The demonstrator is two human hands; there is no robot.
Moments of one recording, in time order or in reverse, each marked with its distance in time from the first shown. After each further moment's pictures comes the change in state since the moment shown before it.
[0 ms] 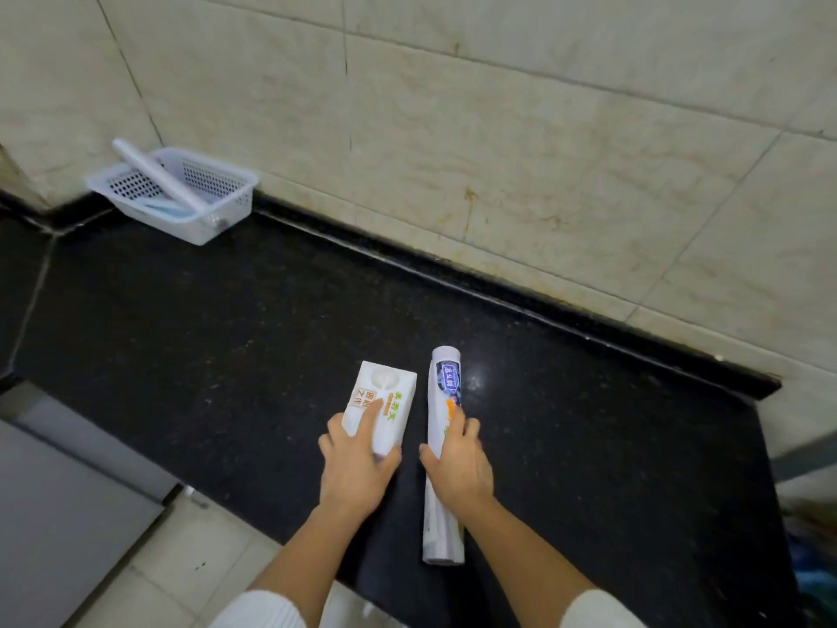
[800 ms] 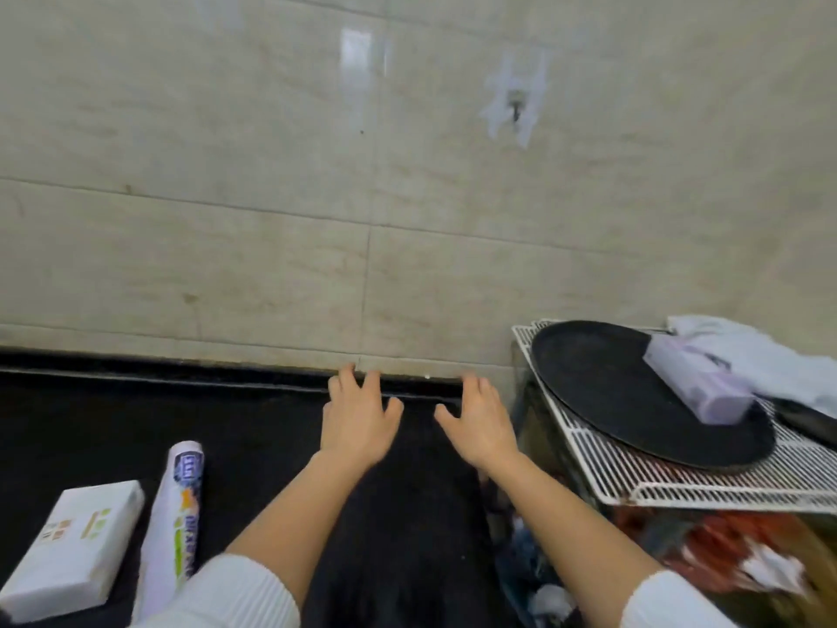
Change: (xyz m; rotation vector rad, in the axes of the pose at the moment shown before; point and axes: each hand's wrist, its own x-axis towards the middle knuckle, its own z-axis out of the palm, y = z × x) left_hand -0.123 0.345 0.067 0.078 0.000 0.672; right_hand -0.095 0.226 -0.309 -0.055 0.557 0.070
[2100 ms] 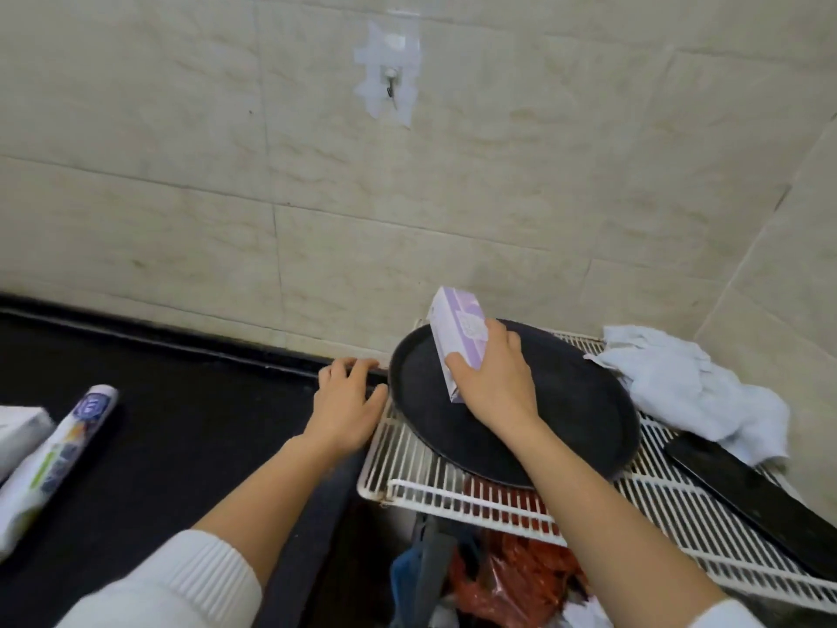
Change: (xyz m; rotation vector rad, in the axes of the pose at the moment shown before) left_hand -0.017 0.215 0.131 -0.123 0.034 -0.108; right_hand 0.044 0.221 -0.172 0.248 0.069 -0.101
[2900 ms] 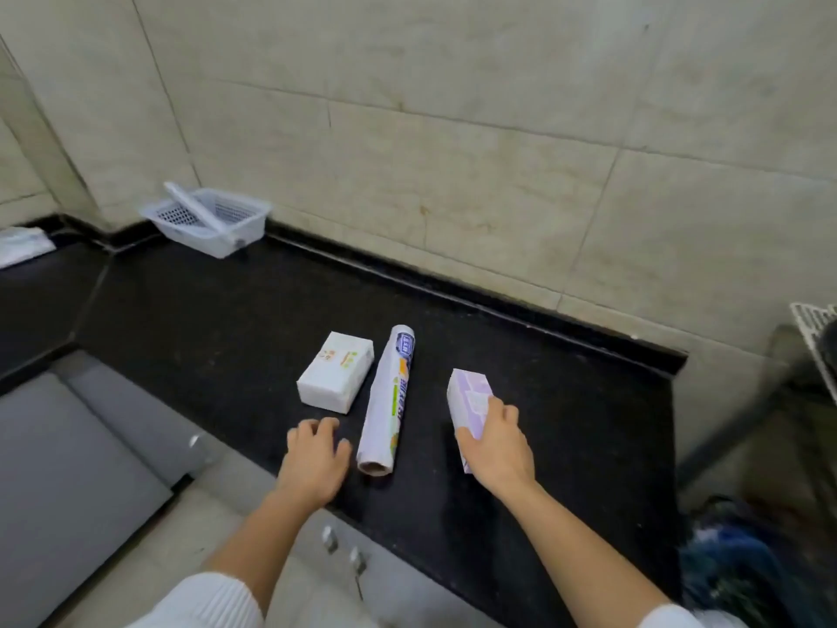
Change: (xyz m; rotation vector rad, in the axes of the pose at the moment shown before) left_hand -0.133 -0.444 -0.239 0.206 0.011 -0.613; right_hand -0.154 -0.256 0.383 -0.074 -0.507 0.058
